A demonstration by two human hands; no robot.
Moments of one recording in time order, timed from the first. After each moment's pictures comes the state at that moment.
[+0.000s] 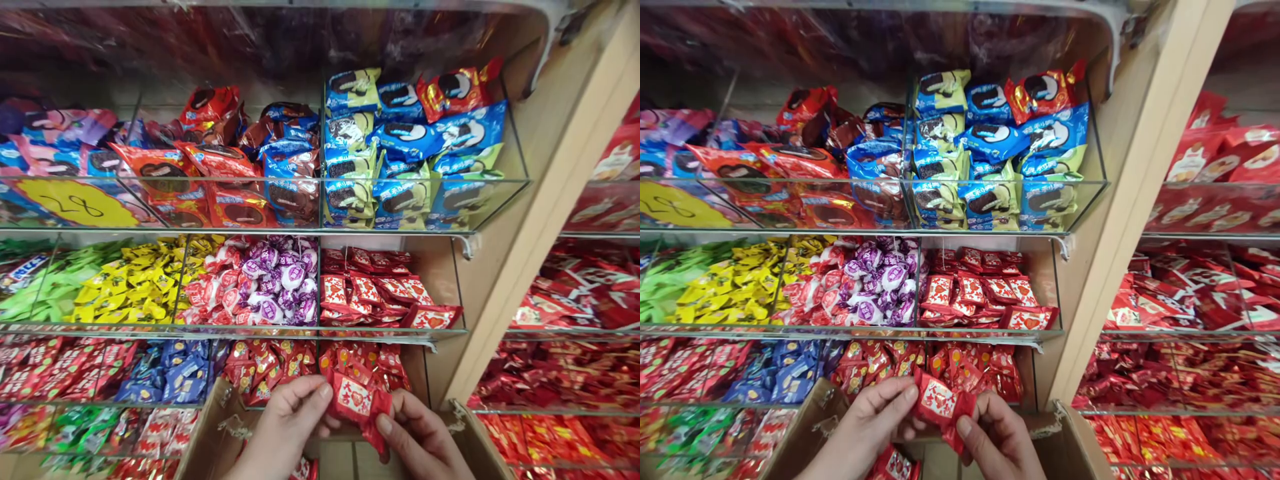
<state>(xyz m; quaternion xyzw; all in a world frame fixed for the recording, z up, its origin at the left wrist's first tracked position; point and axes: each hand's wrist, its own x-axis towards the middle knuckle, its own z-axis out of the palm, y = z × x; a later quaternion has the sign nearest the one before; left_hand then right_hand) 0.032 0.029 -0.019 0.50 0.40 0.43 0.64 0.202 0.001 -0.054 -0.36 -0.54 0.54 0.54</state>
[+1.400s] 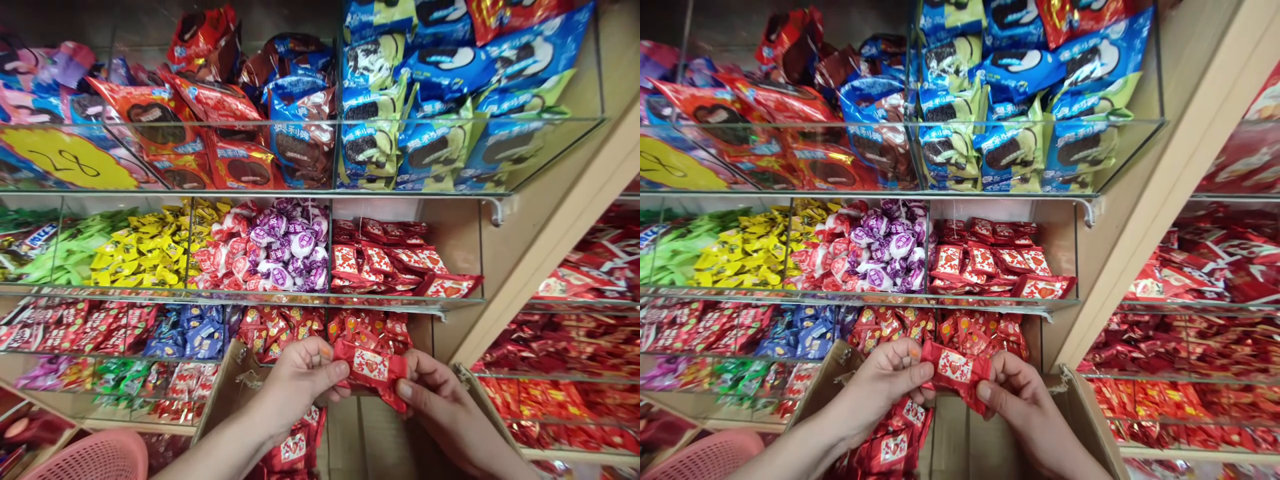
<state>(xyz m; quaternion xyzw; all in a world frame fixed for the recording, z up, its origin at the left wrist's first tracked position) 0.025 0.033 -0.014 0.50 0.42 0.37 0.66 0.218 0.000 -0.055 -0.32 -0.49 0.61 0.53</state>
